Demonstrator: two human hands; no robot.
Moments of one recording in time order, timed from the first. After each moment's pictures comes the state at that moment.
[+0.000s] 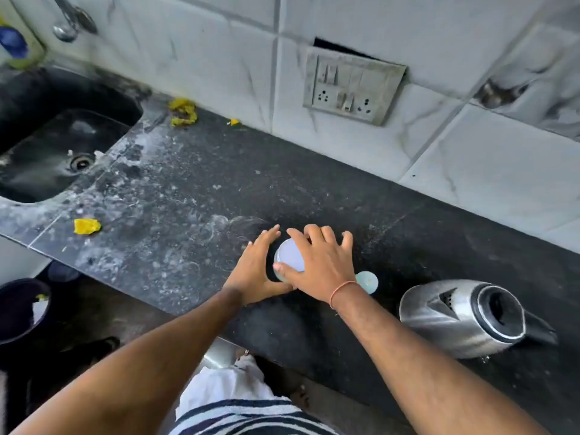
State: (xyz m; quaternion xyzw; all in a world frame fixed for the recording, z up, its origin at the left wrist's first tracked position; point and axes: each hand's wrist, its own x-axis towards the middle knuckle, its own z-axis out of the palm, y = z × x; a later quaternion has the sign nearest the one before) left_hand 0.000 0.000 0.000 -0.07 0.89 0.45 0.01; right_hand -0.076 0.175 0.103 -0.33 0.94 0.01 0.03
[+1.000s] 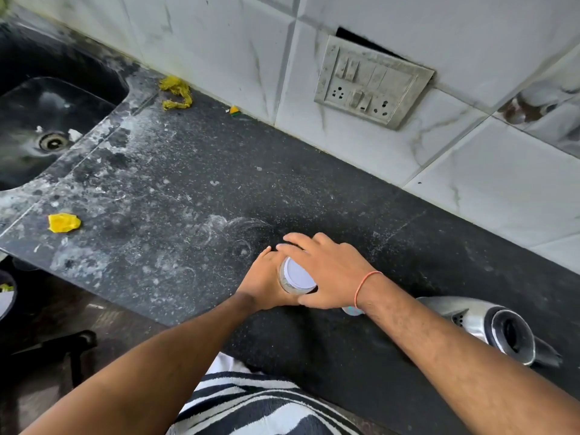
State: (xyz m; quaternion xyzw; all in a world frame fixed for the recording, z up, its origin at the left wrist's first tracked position) left_hand -0.032 0.007 -0.030 0.00 0.90 0.44 0.02; right_hand -0.108 0.156 0.135 -0.49 0.85 0.10 0.17
